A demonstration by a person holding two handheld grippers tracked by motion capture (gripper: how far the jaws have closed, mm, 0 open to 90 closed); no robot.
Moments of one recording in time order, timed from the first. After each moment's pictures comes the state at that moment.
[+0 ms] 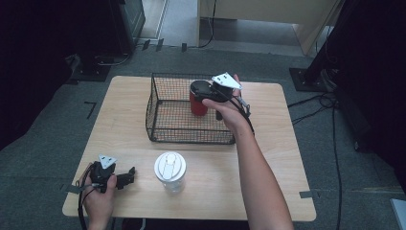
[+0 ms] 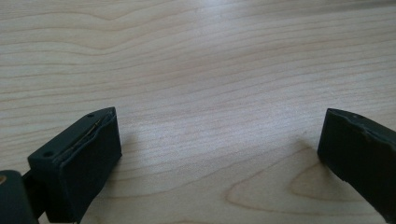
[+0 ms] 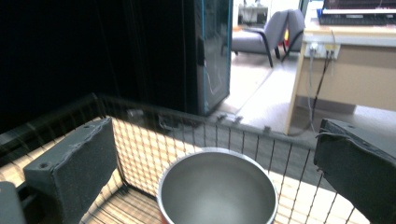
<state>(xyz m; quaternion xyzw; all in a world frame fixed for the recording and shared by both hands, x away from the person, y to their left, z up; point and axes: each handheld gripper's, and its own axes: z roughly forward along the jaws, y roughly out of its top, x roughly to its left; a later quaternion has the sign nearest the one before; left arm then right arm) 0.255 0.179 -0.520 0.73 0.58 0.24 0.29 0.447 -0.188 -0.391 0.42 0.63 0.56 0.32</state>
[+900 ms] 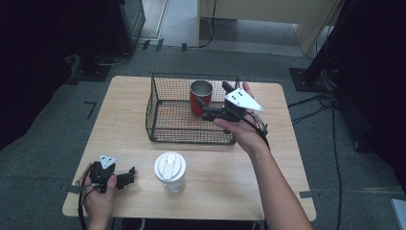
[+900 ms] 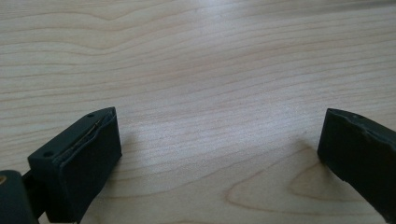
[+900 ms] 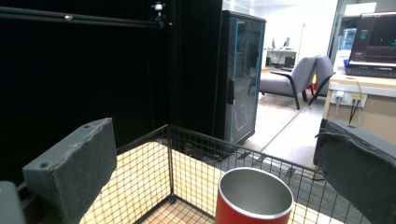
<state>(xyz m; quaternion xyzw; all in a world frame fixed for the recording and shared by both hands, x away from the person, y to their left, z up) 0.255 0.179 -0.520 0.72 0.58 0.24 0.29 0.354 -0.208 -0.358 0.34 0.62 0.63 0.32</state>
